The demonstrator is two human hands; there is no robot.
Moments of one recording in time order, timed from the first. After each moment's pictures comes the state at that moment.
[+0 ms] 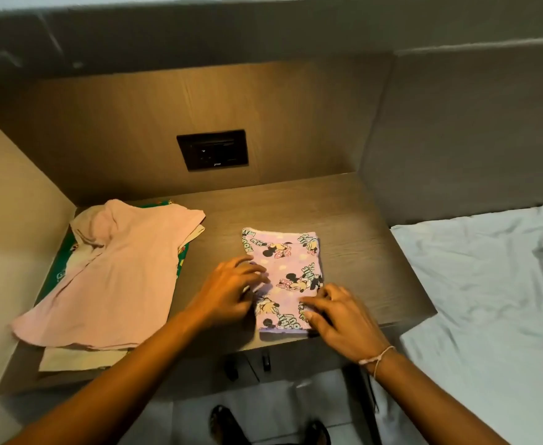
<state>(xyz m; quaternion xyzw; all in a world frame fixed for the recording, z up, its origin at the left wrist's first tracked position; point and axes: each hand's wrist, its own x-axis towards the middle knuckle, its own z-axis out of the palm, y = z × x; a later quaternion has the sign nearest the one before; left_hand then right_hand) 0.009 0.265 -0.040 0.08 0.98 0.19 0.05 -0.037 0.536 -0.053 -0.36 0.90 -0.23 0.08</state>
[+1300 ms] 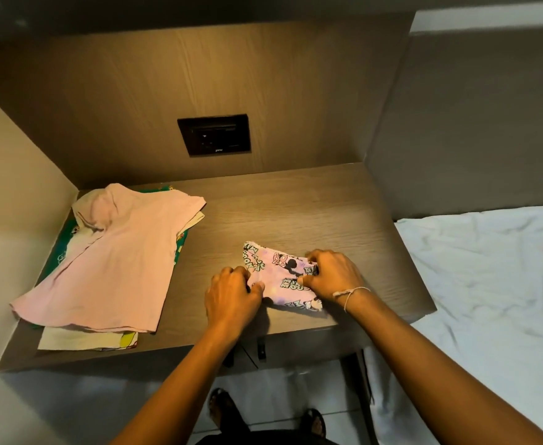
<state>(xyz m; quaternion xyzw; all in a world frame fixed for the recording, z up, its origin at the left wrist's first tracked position) 0.025 0.321 -0.070 -0.29 0.93 0.23 -0.03 -0.095 0.495 -0.038 -0.23 0.94 -0.19 0.18</state>
